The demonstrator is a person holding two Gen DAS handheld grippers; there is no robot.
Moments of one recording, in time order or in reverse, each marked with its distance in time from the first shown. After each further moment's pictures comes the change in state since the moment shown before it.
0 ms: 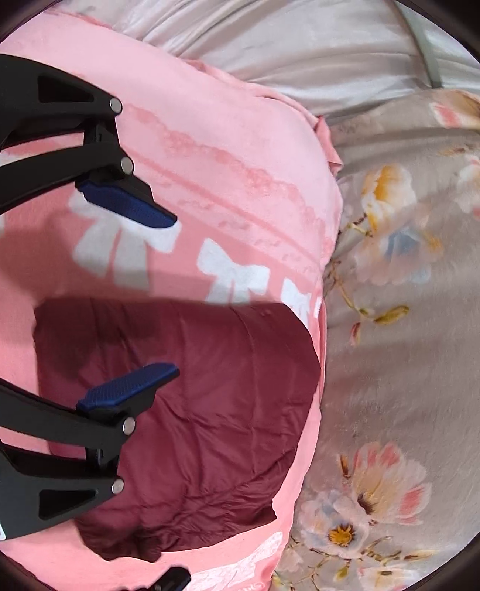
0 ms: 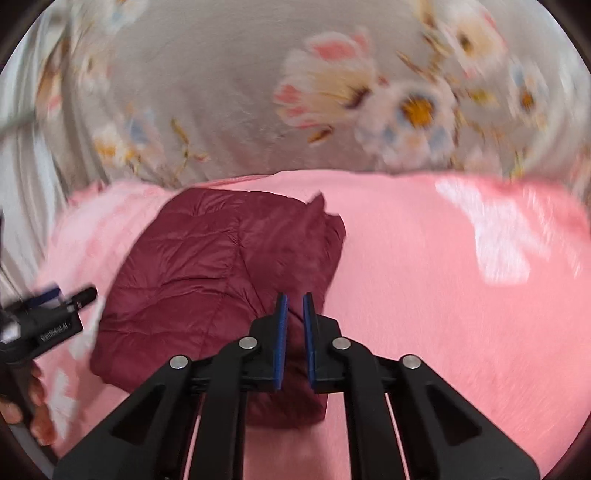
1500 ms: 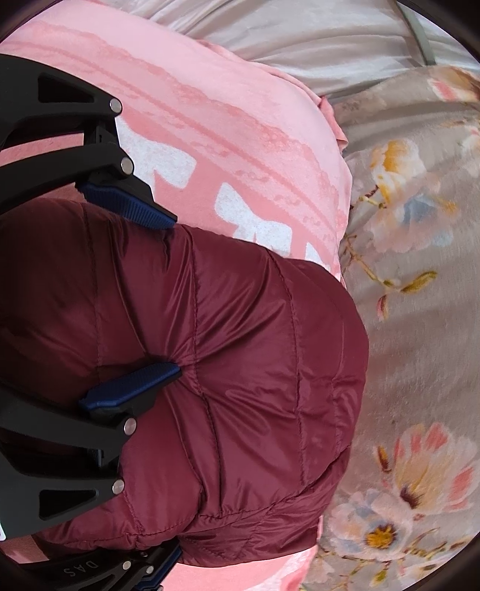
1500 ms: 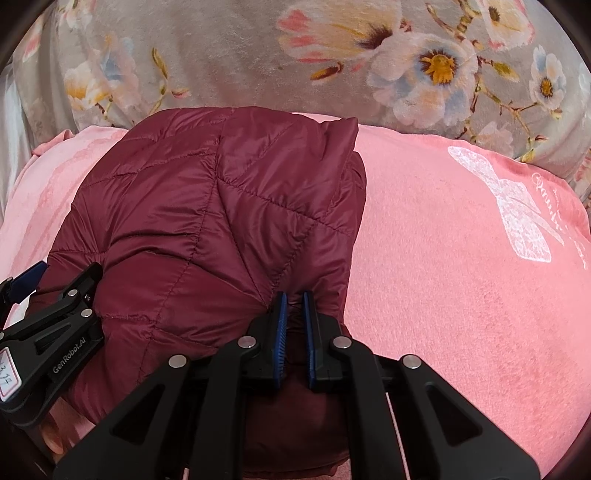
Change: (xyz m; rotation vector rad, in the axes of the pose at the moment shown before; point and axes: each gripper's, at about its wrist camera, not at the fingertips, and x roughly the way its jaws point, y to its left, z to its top) left arm 0.056 -0.048 -0.034 0.008 -0.036 0.031; right arm 0.071 0.007 -0.034 0.004 0.099 -0.066
